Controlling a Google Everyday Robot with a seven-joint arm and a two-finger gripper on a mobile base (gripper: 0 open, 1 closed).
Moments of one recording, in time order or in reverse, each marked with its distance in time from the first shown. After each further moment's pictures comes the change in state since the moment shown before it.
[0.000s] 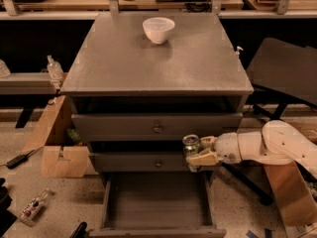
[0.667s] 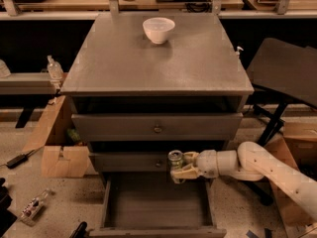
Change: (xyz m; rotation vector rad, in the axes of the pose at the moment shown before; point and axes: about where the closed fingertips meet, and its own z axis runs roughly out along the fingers) arm 0.066 -0.008 0.081 -0.046 -0.078 -0.037
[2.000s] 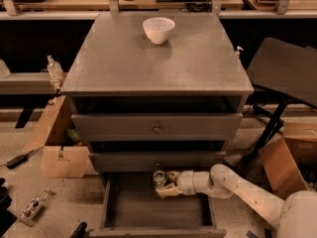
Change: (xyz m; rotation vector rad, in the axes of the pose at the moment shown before) arm 0.141 -0.020 0.122 -0.003 0.015 -0.068
